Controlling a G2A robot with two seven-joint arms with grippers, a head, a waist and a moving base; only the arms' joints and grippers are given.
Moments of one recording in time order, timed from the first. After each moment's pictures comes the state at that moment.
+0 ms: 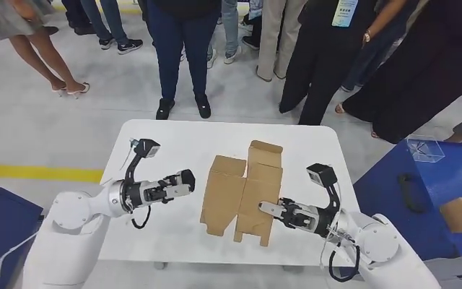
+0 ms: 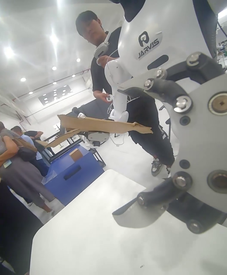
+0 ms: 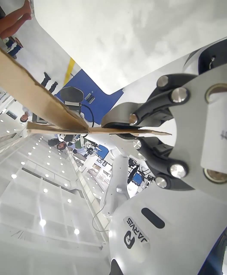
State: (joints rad) left arm 1.08 -1.13 -1.38 -1.66 -0.39 -0.38 -1.21; right arm -1.38 -0.90 1.32 -1.93 0.35 -0.53 0.79
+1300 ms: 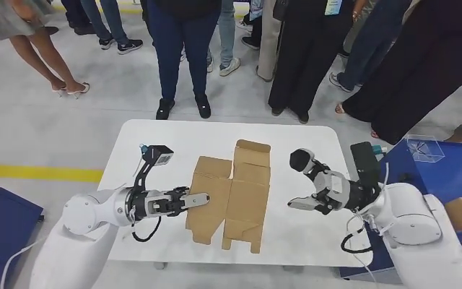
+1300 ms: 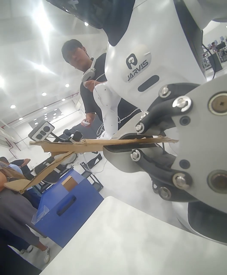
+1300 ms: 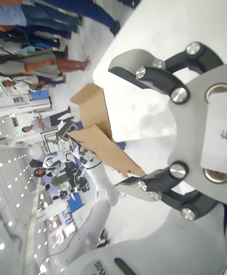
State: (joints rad) left arm 1.11 -1.11 -1.33 -1.72 -0.57 -0.40 -1.23; right arm -1.29 -0.90 1.61 -2.00 -0.15 -0.81 0.67
